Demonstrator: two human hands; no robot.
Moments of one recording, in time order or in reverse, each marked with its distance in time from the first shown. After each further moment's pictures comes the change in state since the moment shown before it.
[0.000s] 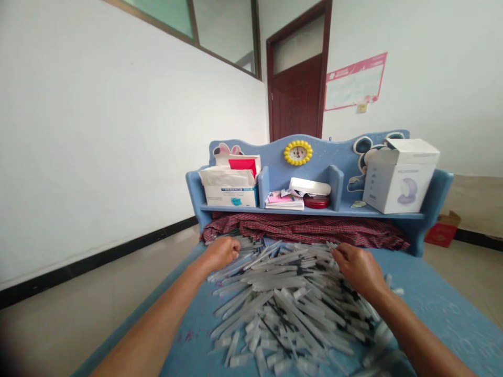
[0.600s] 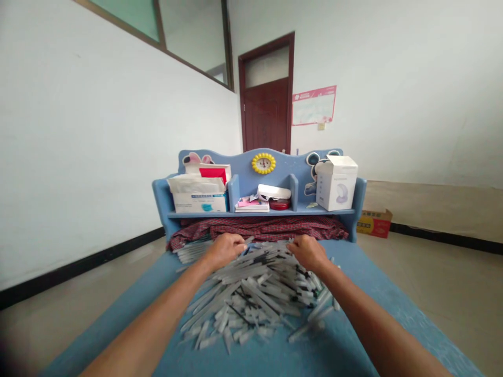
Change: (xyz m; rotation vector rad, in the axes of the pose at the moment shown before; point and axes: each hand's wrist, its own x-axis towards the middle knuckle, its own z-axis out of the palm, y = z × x) left_hand -0.003 0.104 -0.010 -0.657 0.122 0.144; right_hand 0.000 -0.043 -0.046 -0.070 -0.229 0.159
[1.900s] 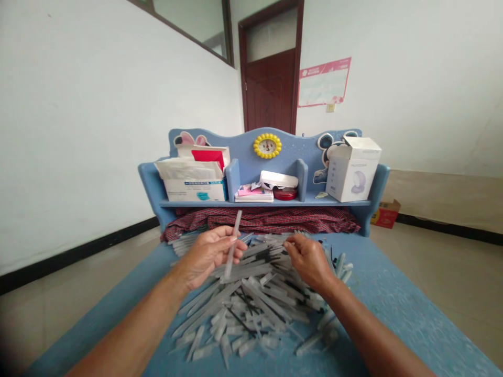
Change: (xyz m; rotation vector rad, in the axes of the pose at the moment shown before) left_hand -0.022 0.004 -0.009 -0.839 -0.141 -0.255; right_hand -0.013 -0.006 0.035 0.525 0.169 -0.211
